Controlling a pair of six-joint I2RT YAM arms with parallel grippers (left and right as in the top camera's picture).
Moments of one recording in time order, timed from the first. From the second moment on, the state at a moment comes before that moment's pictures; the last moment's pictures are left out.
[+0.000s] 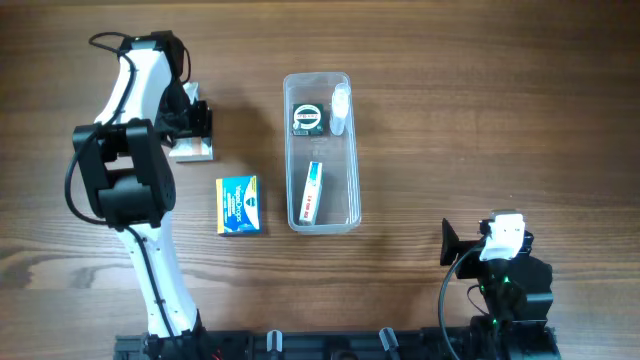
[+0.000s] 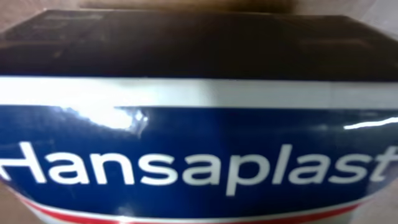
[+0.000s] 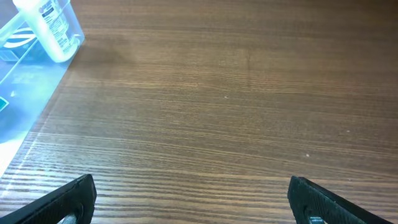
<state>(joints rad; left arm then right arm) 0.07 2.37 1.92 -1.30 0.00 -0.01 0.03 0.01 0.17 -0.64 -0.02 -0.01</state>
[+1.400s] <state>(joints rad) -0.14 2.09 1.92 -1.14 0.15 -0.35 0.03 0.01 0.17 -0.64 -0.02 -0.01</state>
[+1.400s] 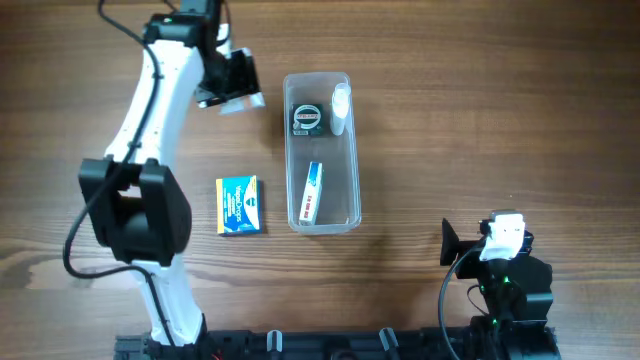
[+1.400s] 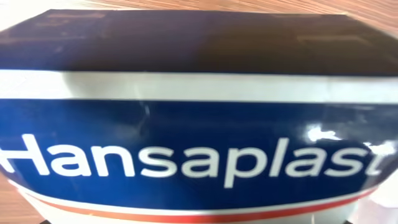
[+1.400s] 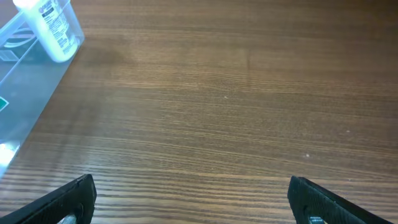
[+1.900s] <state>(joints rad) -0.35 2.06 1.92 -1.14 0.16 -0.45 0.03 0.01 0.17 -0.64 -0.02 -0.01</state>
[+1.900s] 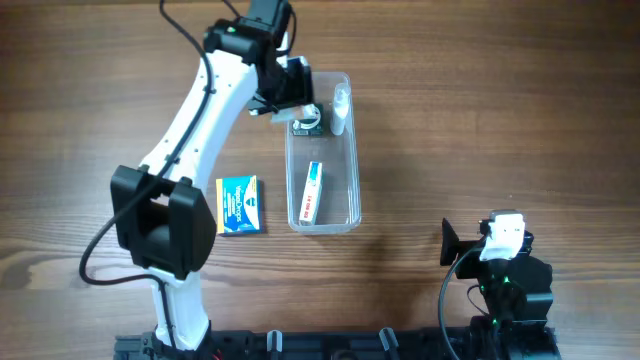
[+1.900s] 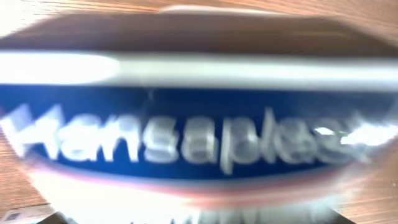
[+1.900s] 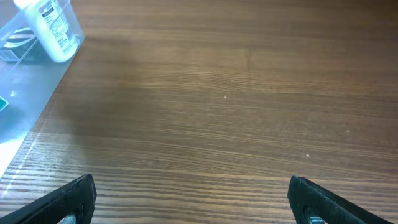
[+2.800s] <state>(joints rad) -0.45 2.08 1.92 -1.16 0.17 -0.47 0.03 0.01 0.17 -0.64 -0.02 -0.01</state>
